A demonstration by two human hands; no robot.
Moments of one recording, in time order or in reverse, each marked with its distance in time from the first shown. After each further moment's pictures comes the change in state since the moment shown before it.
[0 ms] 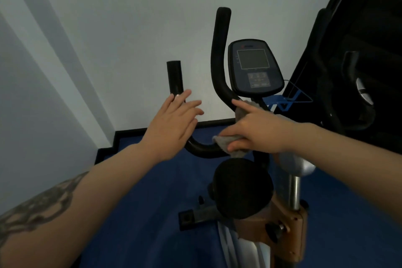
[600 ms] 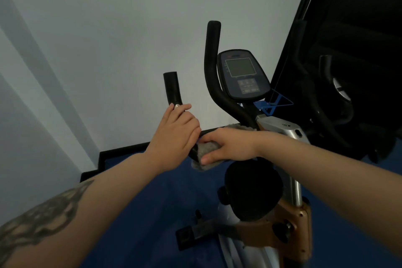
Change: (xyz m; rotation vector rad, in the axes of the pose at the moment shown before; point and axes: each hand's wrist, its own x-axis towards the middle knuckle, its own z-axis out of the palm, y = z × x) left_hand 0.000 -0.007 0.003 0.071 -0.011 0.094; right_hand 0.040 -0.044 0.010 0.743 -0.123 0.312
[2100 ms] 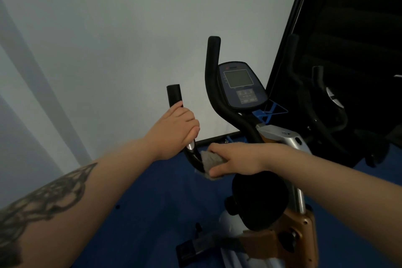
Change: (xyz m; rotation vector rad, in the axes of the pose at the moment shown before) left_hand 0.032 -0.039 -0.016 0.109 -0.102 0.202; right_hand -0.012 -0.011 0.003 -0.052 -0.032 0.158
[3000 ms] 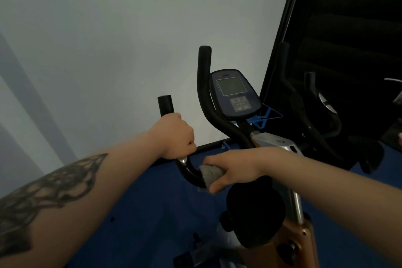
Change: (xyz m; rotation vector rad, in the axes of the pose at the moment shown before) left_hand 0.045 -0.001 -0.007 0.300 -0.268 0.109; right_hand 0.002 0.005 -0.012 -0.048 -0.074 -0.007
